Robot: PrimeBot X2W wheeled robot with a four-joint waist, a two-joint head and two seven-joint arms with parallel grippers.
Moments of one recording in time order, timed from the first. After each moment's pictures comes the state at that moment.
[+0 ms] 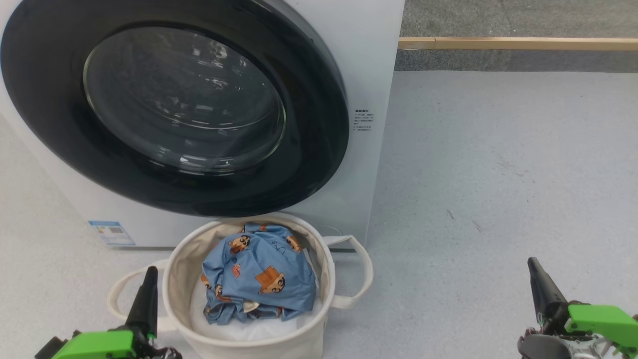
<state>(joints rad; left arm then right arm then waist) -0.08 0.09 0.02 0.27 -1.66 -0.12 0.06 -0.07 -0.05 -0.13 0.28 1.60 0.13 0.11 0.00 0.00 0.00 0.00</state>
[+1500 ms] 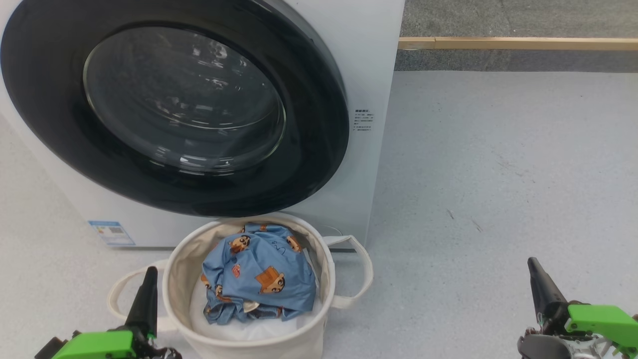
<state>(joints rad) -0.08 0.07 0.05 0.27 -1.65 -0.12 0.08 -0.07 -0.05 -0.13 0.28 1.60 0.13 0.11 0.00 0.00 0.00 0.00</state>
